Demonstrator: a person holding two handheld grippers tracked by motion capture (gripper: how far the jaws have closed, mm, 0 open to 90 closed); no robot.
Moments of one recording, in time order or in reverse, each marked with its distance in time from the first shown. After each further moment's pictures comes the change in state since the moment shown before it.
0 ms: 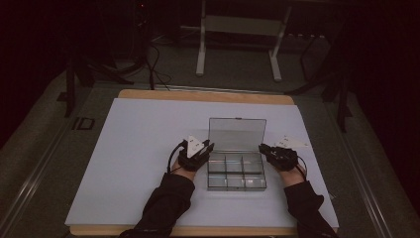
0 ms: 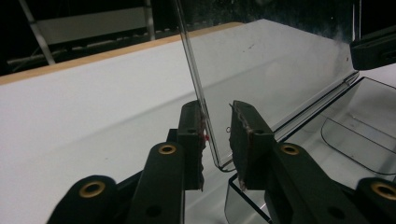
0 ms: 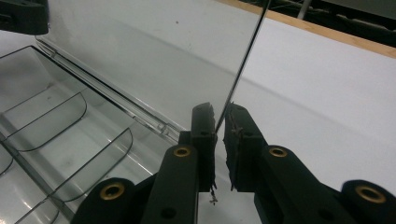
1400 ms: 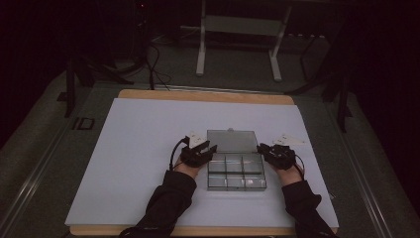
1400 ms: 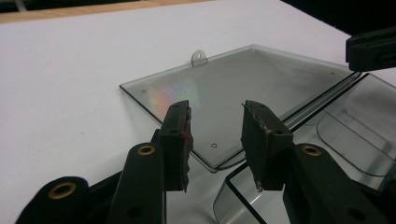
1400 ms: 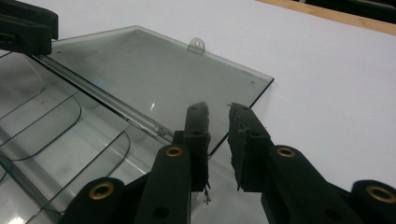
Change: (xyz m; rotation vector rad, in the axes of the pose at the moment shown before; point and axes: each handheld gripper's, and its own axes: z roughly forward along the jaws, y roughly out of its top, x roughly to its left) left arm 0.006 0.005 0.014 0.122 -0.052 -0.127; right arm -0.001 0.001 0.009 0.035 0.003 0.059
